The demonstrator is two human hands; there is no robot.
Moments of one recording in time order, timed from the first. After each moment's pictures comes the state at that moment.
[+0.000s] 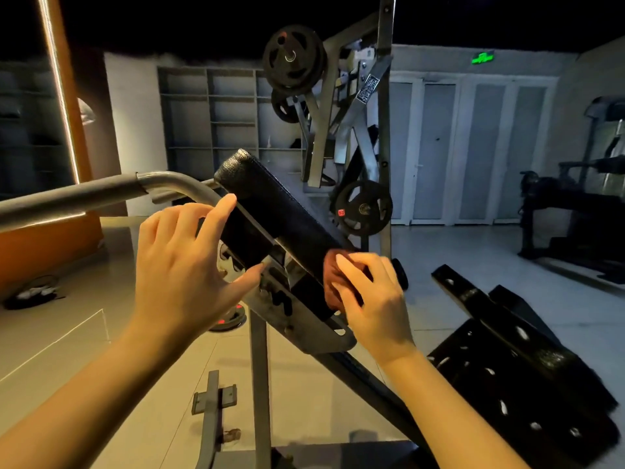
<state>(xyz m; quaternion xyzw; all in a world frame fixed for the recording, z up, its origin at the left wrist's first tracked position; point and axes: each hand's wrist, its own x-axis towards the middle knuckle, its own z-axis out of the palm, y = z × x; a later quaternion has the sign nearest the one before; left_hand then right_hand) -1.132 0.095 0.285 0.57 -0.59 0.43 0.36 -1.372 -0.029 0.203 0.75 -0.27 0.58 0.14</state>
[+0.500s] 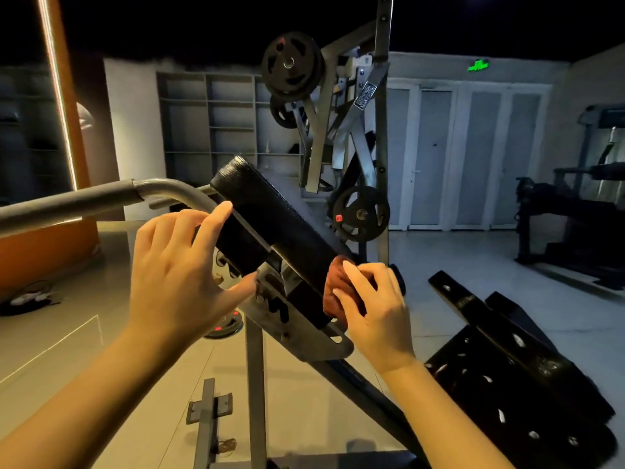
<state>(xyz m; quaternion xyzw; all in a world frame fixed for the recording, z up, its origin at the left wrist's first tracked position) -1.127 0.090 0.282 0.57 -0.60 0.43 0.36 -1.375 -0.033 0.194 0.74 -0.31 0.59 0.13</state>
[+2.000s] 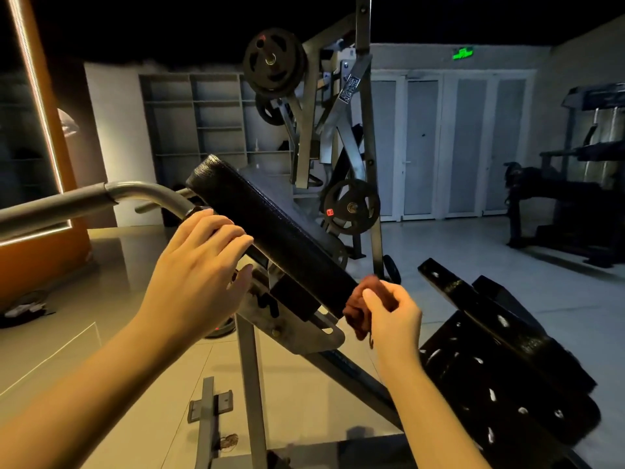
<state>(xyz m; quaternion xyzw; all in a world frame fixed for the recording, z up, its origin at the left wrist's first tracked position) -1.156 0.082 0.291 0.51 -0.68 0.47 0.24 -1.400 -0.020 0.178 0.45 -0.43 0.69 -0.37</state>
